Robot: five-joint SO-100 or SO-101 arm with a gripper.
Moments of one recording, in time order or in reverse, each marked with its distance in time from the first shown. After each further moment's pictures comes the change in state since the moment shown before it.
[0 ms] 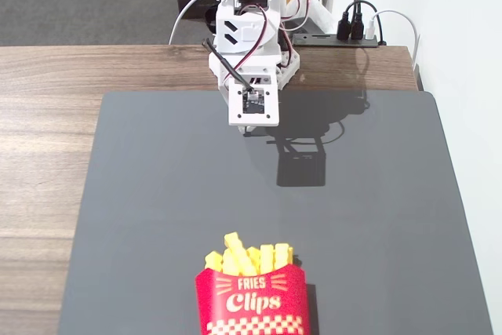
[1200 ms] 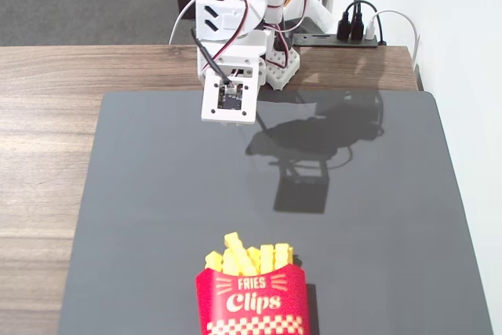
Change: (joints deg) arm 10.1 -34.5 -30.8 -0.1 -5.4
